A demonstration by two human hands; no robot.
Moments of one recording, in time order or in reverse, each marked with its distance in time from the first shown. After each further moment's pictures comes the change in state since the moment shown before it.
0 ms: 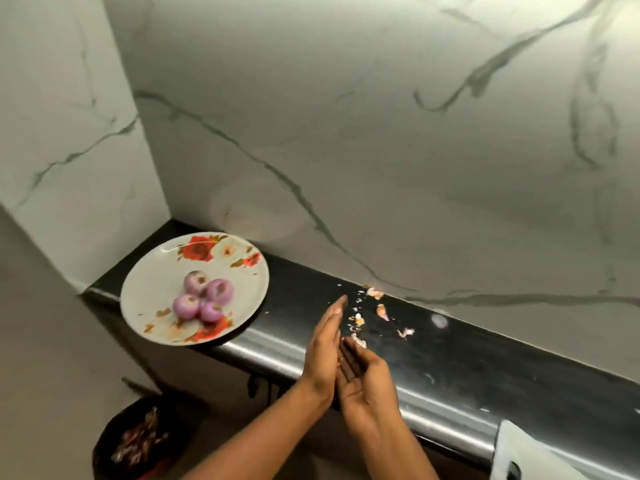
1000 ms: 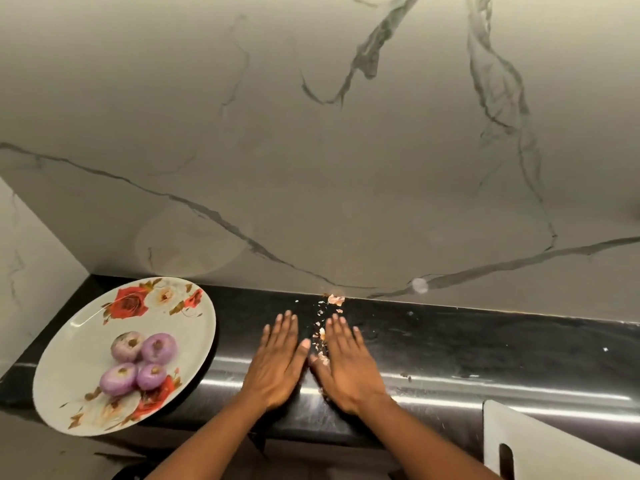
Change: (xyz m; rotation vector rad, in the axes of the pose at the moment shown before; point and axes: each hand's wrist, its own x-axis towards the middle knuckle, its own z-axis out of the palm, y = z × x) left_hand 0.117 -0.056 -0.071 1.572 -0.379 0.248; right_hand 0.141 -0.042 -0.057 -2.130 -0.168 -0.820
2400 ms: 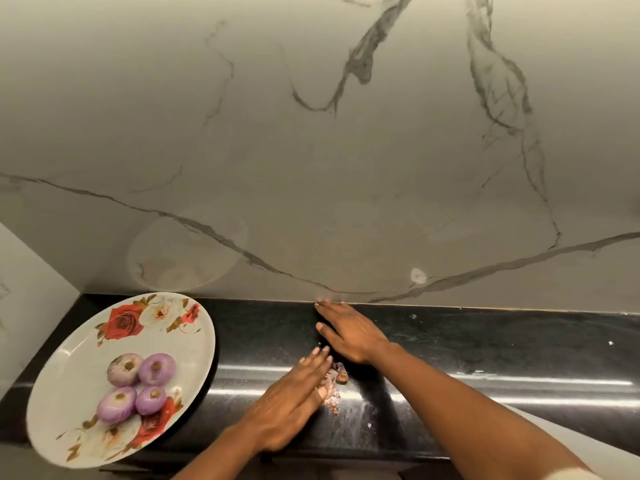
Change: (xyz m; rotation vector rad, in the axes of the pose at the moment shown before) left_hand -0.030 0.014 -0.022 -0.136 -0.261 0.316; right_hand 0.081 0.028 -0.047 0.074 -0.047 -0.203
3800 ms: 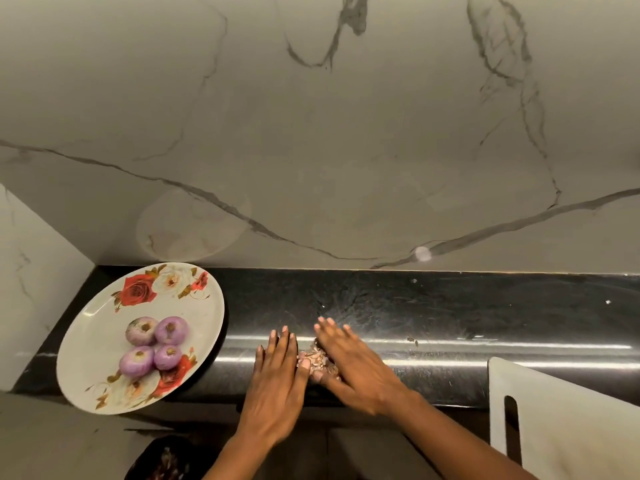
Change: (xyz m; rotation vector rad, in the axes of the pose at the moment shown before) left_hand -0.055 0.016 0.037 0.119 0.251 -0.393; right_hand -0.125 -0.064 0.049 0.056 -0.020 -0.084
